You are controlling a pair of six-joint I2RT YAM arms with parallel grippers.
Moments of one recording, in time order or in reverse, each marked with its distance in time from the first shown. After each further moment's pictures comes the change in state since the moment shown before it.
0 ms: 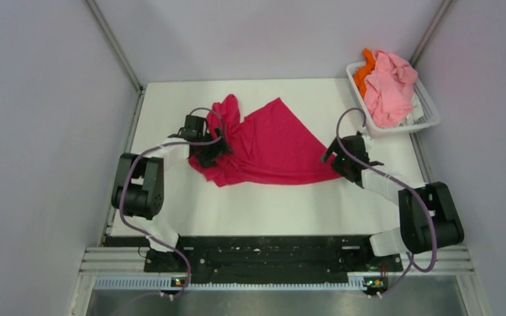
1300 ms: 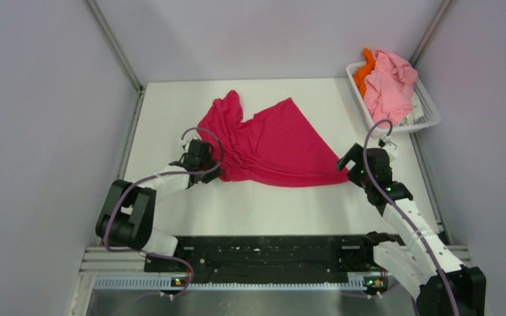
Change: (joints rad) left arm -0.141 -0.256 -0.326 0.137 -0.320 -0.131; right arm -0.050 -0.560 -0.070 -0.350 0.063 -0.024
